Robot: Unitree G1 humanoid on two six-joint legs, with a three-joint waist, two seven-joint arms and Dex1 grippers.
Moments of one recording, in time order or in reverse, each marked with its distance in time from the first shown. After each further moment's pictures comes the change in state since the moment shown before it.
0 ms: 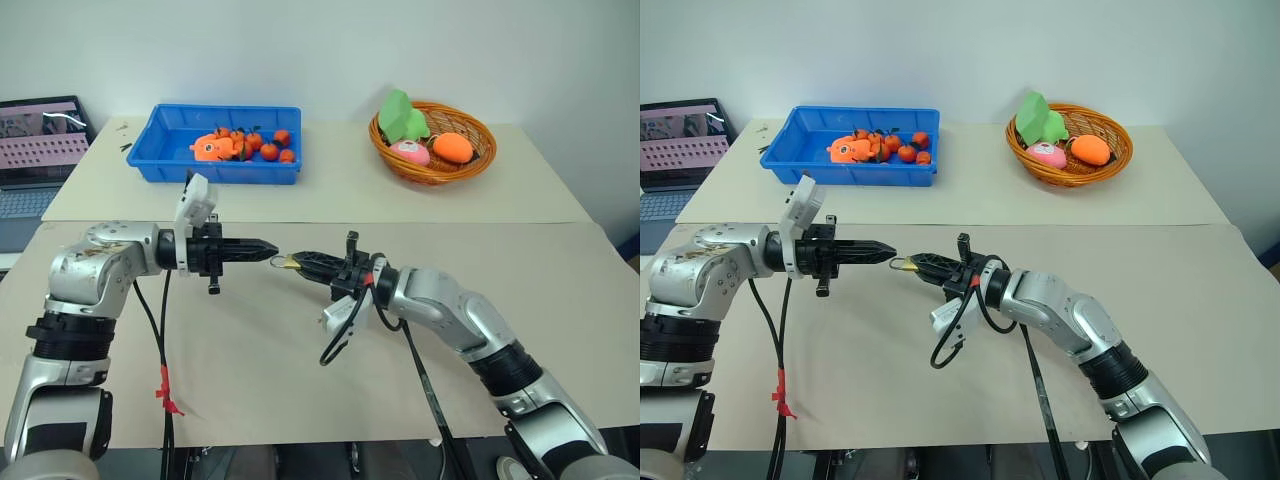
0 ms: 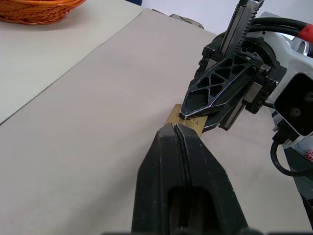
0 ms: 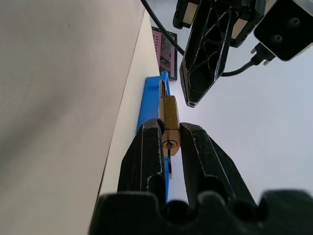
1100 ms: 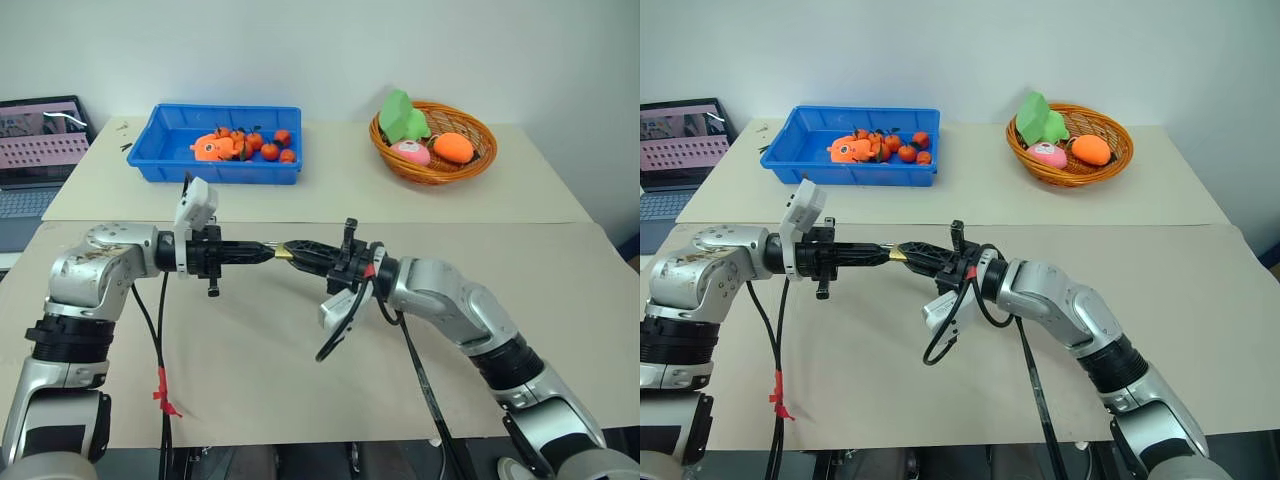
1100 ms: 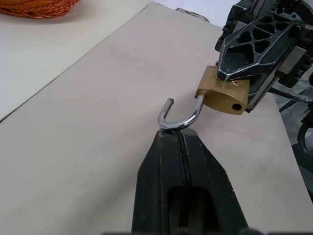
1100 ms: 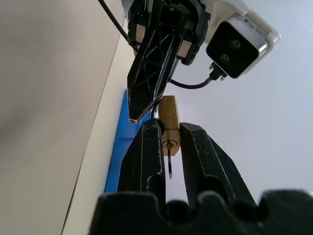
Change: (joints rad) left arm 0.014 0.005 -0.001 -0.002 0.021 -0.014 0.009; right arm -0.031 0.005 -0.004 -0.063 0.060 0.004 0.038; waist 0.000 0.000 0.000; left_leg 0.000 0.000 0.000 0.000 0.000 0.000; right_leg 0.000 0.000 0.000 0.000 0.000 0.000
